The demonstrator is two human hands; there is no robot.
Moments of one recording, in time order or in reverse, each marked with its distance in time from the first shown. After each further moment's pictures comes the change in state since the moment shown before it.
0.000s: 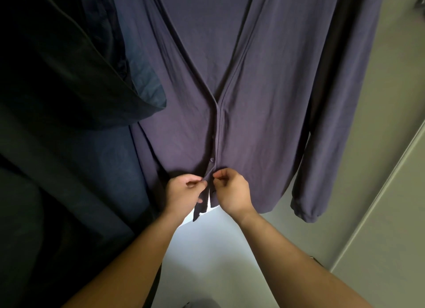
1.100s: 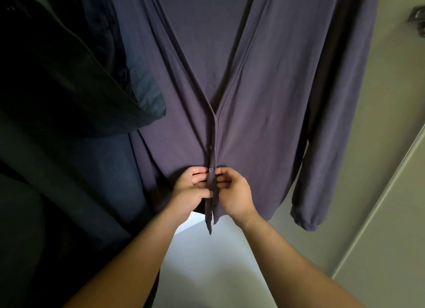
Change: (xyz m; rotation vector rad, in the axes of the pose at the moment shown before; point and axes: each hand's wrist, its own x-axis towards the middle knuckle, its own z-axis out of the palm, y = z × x) left_hand 0.004 0.027 0.010 -0.315 -0.279 -0.050; right_hand 0.004 -0.009 -0.007 0.196 -0.034 -0.038
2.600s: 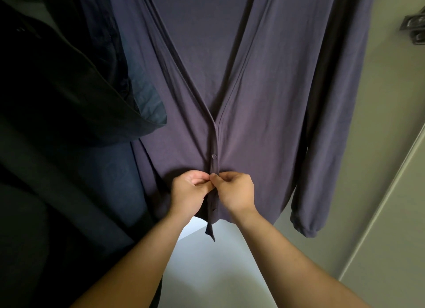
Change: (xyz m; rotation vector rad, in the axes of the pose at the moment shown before) left_hand -0.004 0.018 0.013 0.090 0.189 0.114; right_hand 0.010 -0.022 0.000 -0.054 0.088 0.059
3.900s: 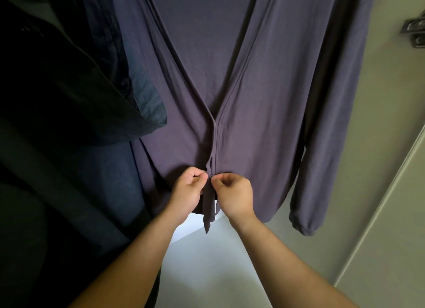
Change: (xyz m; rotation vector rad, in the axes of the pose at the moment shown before) left_hand 0.009 -0.003 -0.012 0.035 -0.117 -0.020; right_hand -0.007 0.003 0.001 0.053 0.022 0.018
